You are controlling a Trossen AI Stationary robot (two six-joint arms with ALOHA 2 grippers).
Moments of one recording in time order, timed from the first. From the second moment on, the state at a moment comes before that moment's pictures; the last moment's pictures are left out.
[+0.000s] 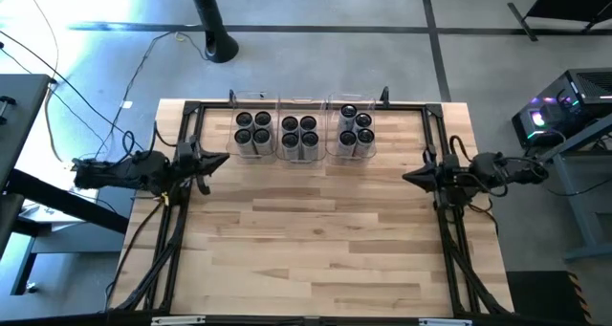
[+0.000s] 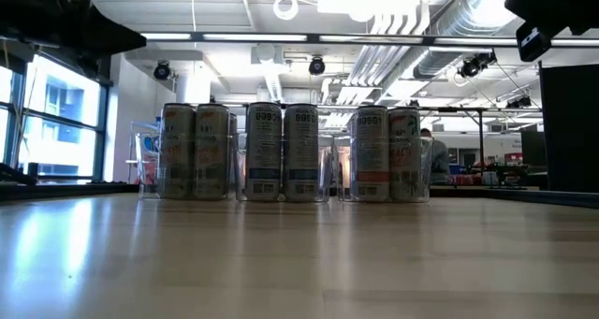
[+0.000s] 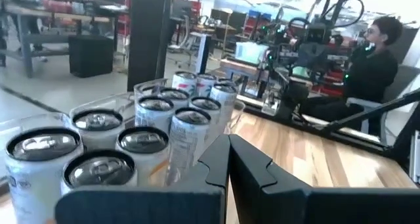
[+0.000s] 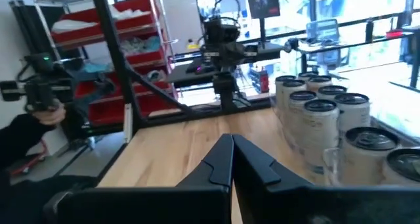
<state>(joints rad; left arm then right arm) -0.13 0.03 0.24 -0.23 -0.51 -0.19 0.28 0.00 0.31 -0.29 0.27 0.15</state>
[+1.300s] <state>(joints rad) 0.09 0.03 0.01 0.02 -0.11 -0.08 0.03 0.00 0.01 0.09 0.01 0.13</state>
